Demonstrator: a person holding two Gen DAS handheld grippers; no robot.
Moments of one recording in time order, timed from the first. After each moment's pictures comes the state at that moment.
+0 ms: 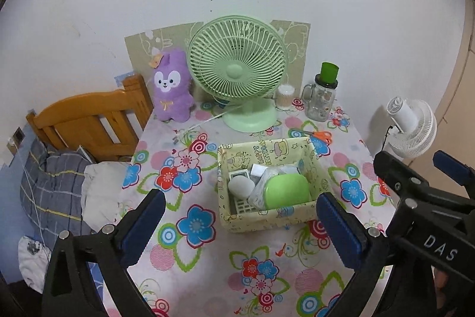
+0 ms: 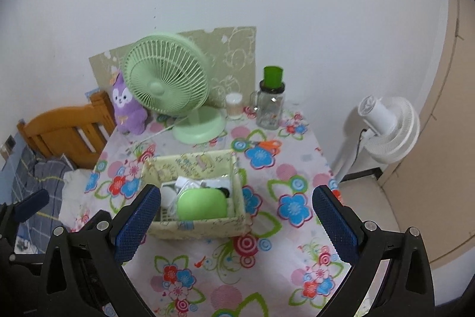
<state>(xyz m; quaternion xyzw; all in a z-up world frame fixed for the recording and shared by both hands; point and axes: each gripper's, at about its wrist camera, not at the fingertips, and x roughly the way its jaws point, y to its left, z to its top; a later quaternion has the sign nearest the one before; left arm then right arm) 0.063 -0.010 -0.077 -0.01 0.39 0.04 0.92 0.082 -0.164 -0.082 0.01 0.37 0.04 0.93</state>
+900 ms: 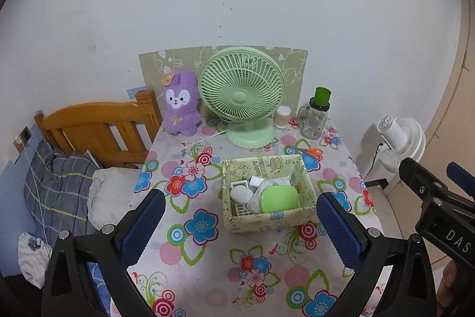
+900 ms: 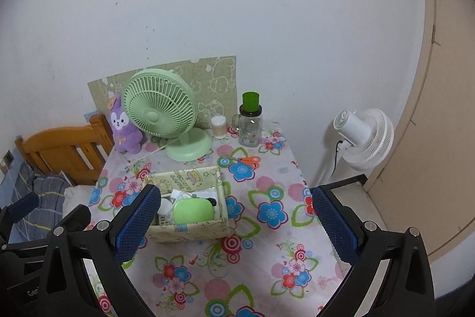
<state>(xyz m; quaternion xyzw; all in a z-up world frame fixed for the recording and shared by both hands) 0.023 -0.006 -0.024 -0.03 0.36 0.05 0.93 0.034 -0.188 -0.024 0.01 0.34 0.01 0.94</state>
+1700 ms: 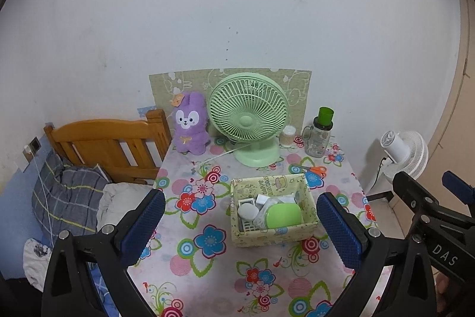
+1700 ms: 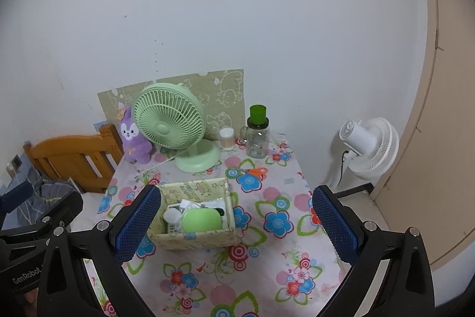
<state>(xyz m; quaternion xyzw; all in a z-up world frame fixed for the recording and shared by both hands) 0.013 -0.008 0.005 -0.01 0.33 0.06 0.94 0.029 -0.189 -0.010 0.02 0.31 0.03 0.95</state>
